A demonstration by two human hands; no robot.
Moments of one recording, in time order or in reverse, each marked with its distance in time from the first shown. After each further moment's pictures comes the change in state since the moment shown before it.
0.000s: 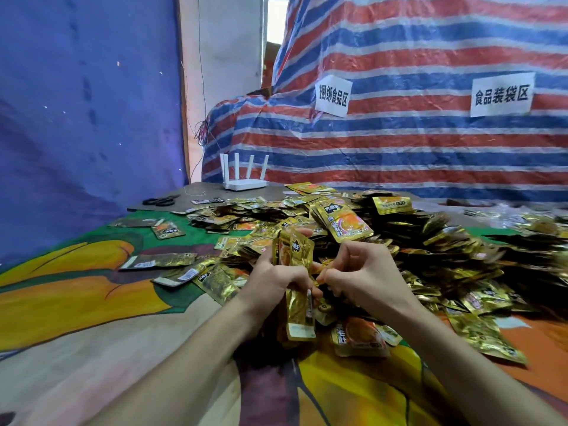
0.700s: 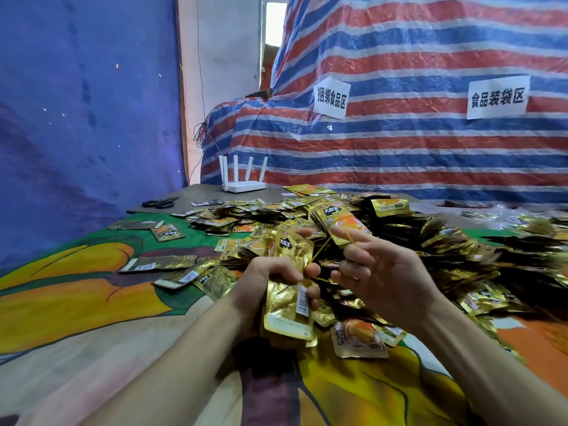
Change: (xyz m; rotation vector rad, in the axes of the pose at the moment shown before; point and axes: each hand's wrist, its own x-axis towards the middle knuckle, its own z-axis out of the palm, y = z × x) left_hand 0.001 0.007 -0.009 -0.346 -0.311 -0.320; right_hand 0.002 -0.011 -0.015 1.004 -0.212 0.304
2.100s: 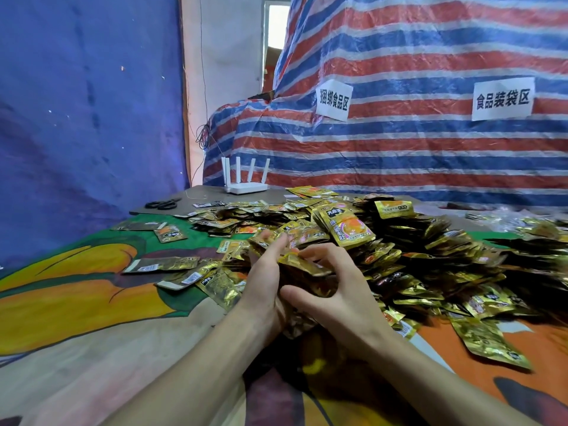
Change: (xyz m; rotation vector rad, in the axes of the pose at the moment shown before) left_hand 0.015 -0.006 0.016 -0.290 0.502 0.279; right_hand -0.001 0.051 0.025 -1.108 0.192 -0.383
